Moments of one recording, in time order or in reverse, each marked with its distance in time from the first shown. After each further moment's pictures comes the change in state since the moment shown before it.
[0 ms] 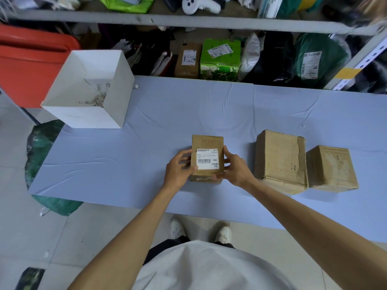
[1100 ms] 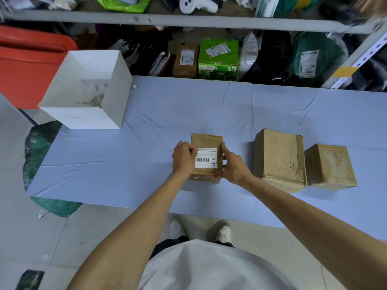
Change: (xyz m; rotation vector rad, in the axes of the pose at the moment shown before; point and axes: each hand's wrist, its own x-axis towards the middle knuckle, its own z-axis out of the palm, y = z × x) left_hand 0.034 0.023 0.026 0.494 0.132 -0.007; right_hand 0.004 -0.003 0.000 -0.100 0.014 -0.023
